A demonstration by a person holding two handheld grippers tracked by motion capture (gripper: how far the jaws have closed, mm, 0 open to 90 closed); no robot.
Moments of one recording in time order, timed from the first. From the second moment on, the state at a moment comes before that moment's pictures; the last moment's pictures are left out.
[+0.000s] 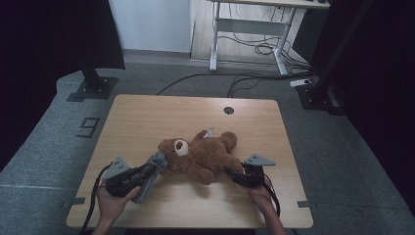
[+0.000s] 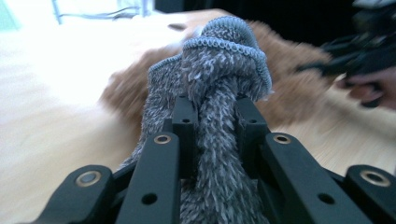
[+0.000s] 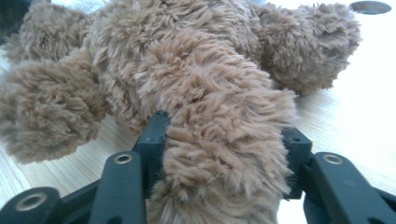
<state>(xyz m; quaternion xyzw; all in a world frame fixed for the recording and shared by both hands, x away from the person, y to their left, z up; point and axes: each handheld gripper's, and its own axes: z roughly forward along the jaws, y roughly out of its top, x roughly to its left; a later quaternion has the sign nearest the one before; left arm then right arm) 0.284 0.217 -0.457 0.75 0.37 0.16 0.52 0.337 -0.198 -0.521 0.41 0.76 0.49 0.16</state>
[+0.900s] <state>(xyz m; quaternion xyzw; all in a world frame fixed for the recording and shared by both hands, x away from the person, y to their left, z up) 0.339 0.034 -0.484 0.82 0.29 0.09 0.48 0.339 -0.201 -0.524 0.40 0.76 0.49 0.15</state>
